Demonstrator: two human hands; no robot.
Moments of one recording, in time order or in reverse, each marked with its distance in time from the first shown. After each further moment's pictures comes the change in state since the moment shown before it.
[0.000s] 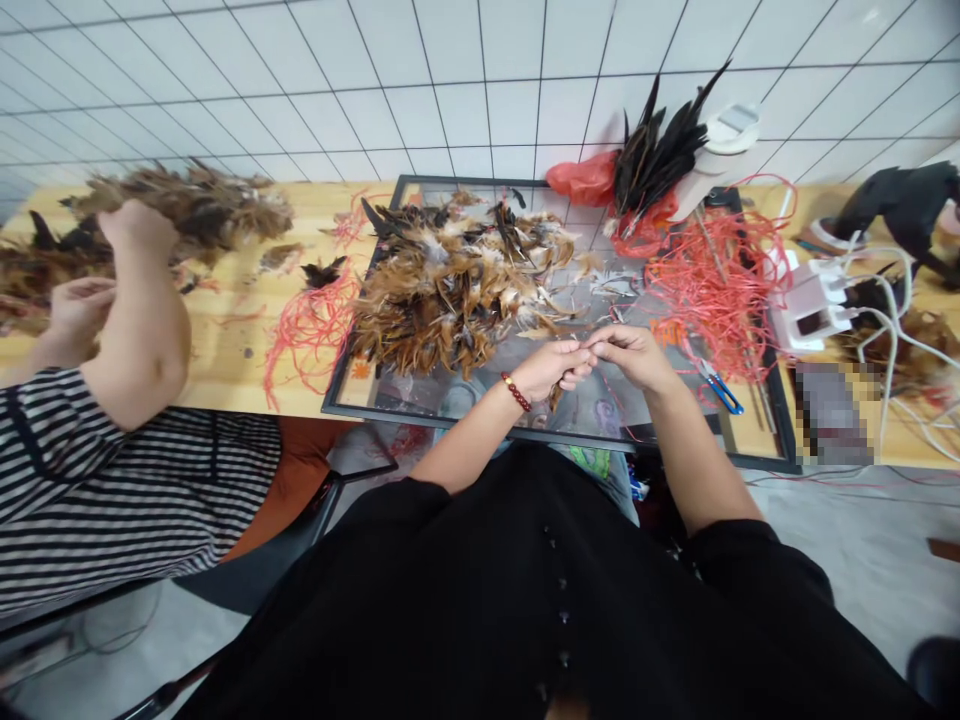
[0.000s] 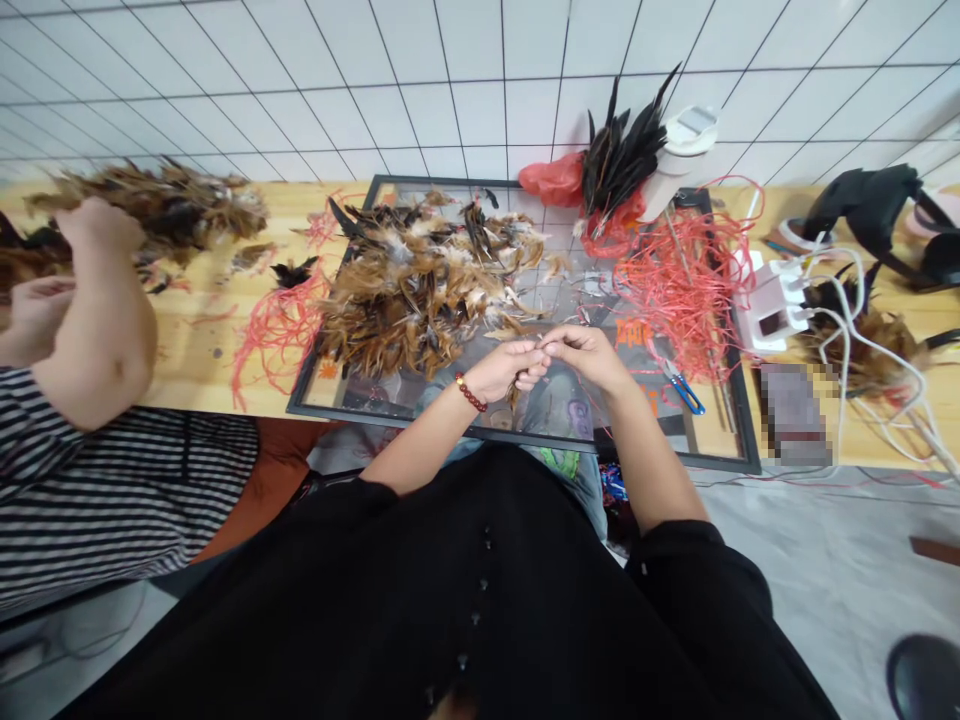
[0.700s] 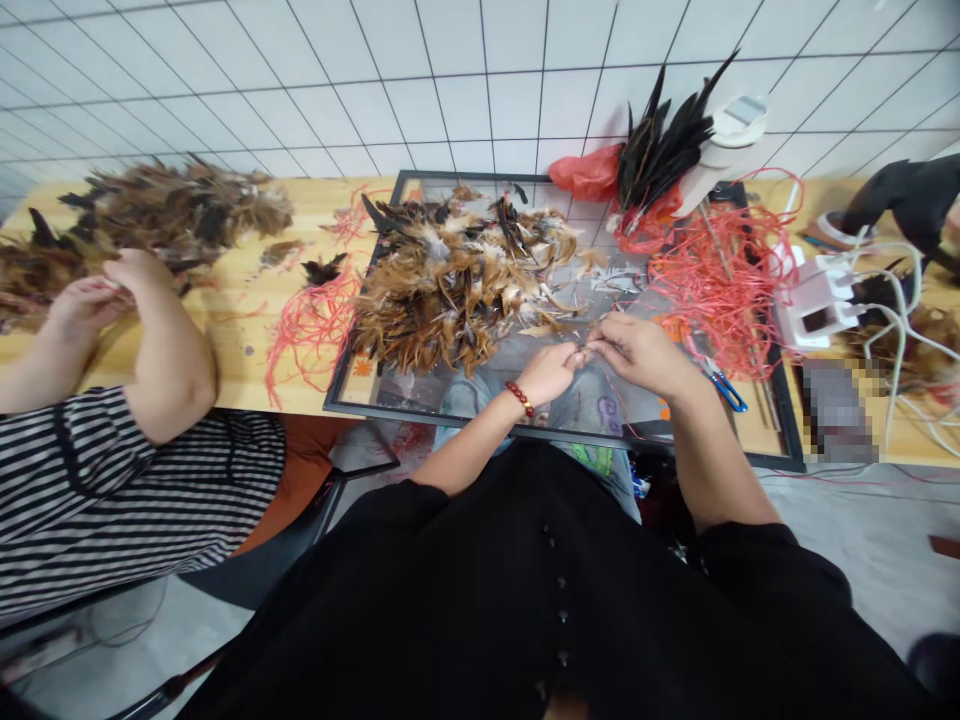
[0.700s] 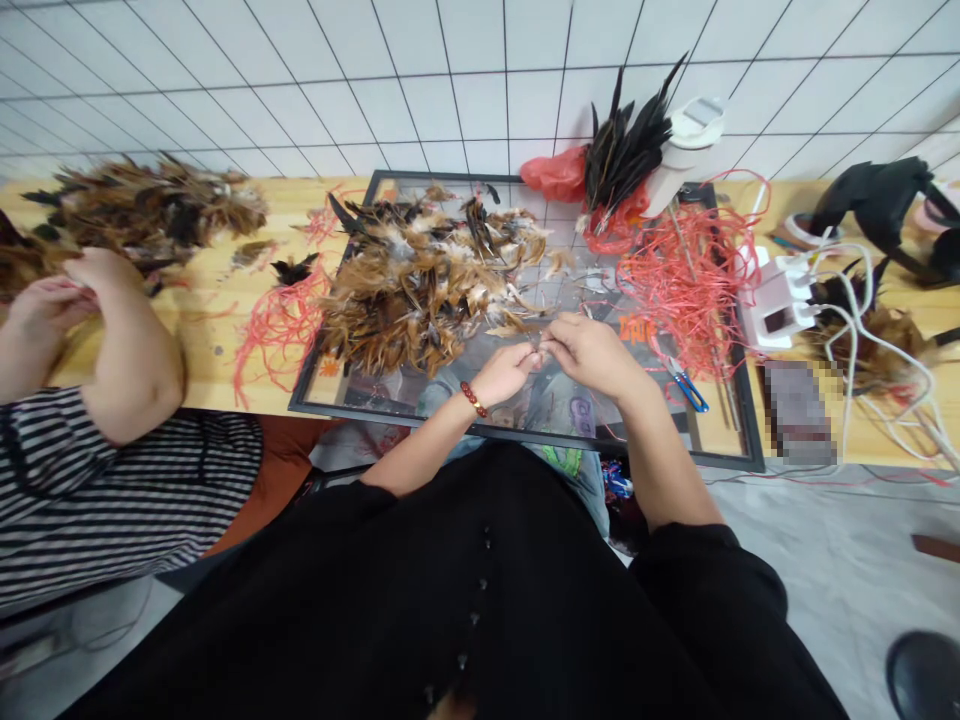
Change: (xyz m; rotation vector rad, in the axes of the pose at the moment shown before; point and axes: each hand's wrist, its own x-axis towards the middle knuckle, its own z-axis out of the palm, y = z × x) left_hand 0.001 -0.012 -0.010 1.056 0.341 0.250; right_hand -0.004 -0.047 0.007 -0.956 -0.136 -0.293
